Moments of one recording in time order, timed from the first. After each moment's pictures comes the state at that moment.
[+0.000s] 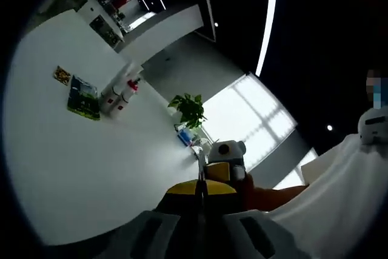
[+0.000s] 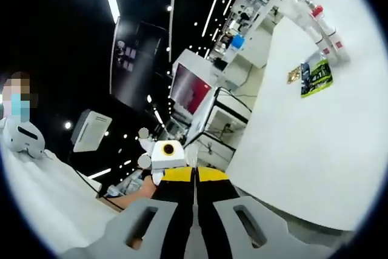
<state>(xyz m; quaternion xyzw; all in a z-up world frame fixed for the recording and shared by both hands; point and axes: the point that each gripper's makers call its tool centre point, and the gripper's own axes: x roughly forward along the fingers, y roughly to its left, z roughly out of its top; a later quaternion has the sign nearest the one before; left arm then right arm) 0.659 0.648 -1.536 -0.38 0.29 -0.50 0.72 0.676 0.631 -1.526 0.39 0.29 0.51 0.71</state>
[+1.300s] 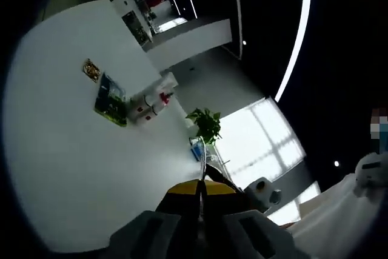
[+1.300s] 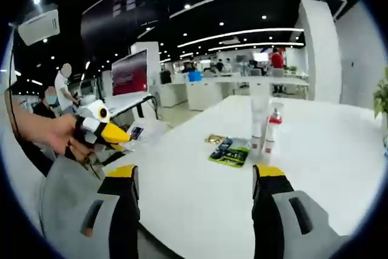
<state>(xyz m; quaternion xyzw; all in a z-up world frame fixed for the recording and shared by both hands) 0.733 0.692 -1.546 -0.47 0.31 -0.42 0.71 0.740 0.571 -1.554 -0.03 0.14 0.30 0.94</state>
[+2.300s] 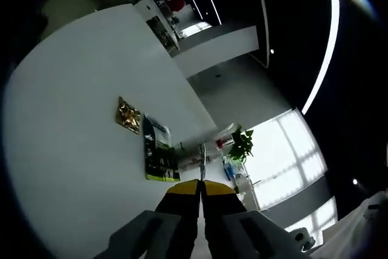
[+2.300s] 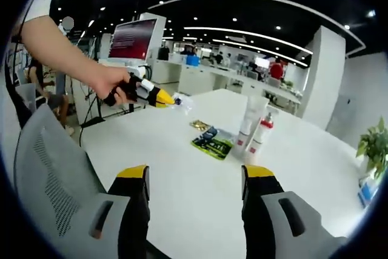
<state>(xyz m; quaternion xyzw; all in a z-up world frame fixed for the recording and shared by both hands) 0.896 0.735 -1.617 -0.46 0.36 -0.34 0.74 0.743 0.569 -1.581 -0.15 0.17 0.28 0.93</state>
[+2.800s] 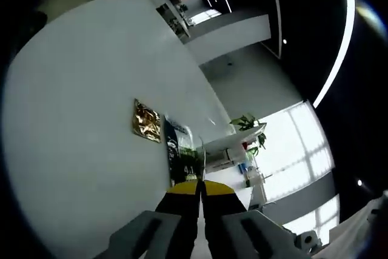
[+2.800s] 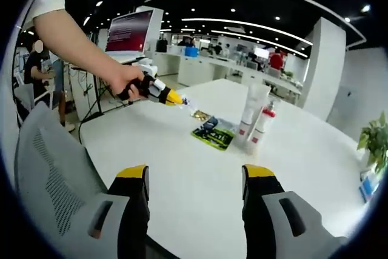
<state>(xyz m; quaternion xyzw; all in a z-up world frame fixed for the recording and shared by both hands) 0.931 0.737 -1.649 -0.44 0.41 -0.34 0.73 0.743 0.568 -1.597 -0.15 0.20 0.28 0.93</state>
